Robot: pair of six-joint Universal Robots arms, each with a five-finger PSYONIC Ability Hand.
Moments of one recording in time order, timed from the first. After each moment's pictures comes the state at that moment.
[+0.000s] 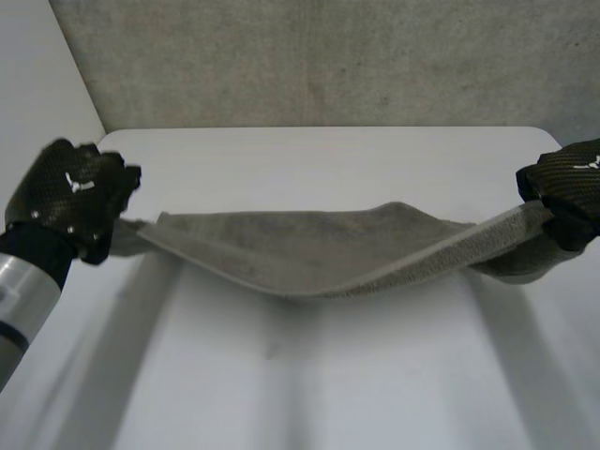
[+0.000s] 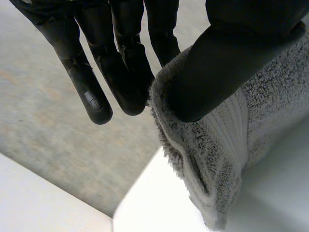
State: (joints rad) left arm 4.48 -1.32 -1.98 3.31 -1.40 3.75; right arm 1.62 -1.63 1.57 0.41 1.26 2.48; left_hand 1.18 1.22 1.22 1.22 1.03; right_hand 1.34 1.32 1.34 1.34 1.16
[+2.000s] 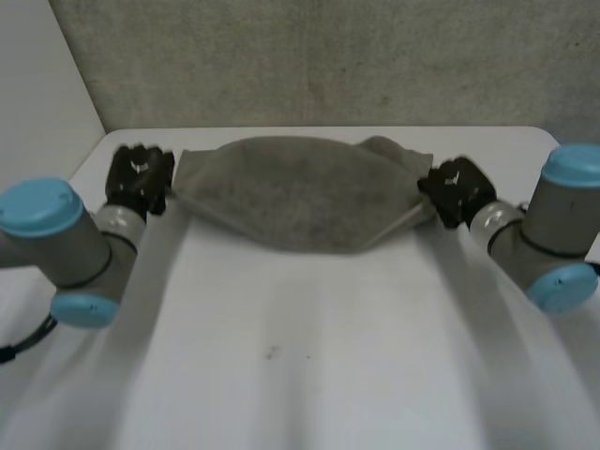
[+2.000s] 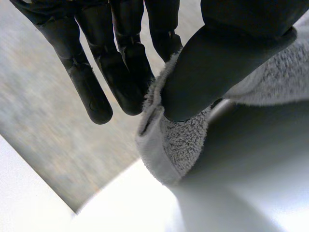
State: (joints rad) left arm 4.47 -2.20 -1.49 3.73 -1.49 3.49; right arm 1.81 -0.81 1.19 -0.18 1.26 2.43; left_hand 1.21 1.22 1.22 1.22 1.04; right_hand 1.34 1.32 1.34 1.34 1.16
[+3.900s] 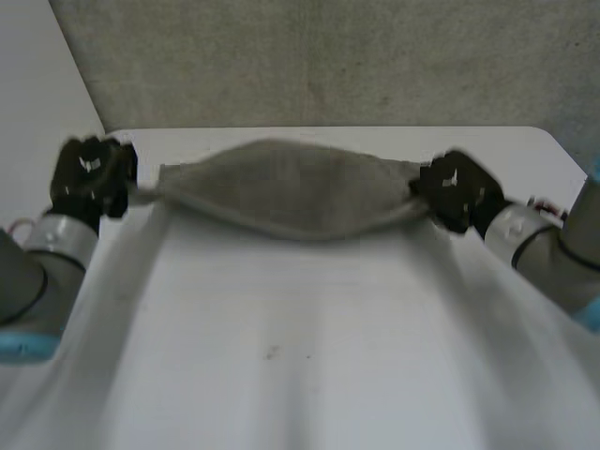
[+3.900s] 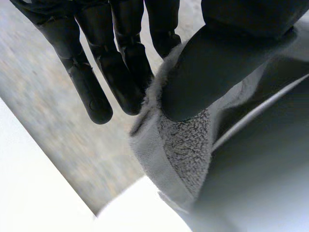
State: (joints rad) left arm 4.59 -1.87 -1.86 3.84 -1.38 3.43; right arm 1.77 -1.05 1.47 -0.25 1.05 2.33; left_hand 1.21 1.22 1.22 1.22 1.04; right_hand 1.34 1.32 1.34 1.34 1.16
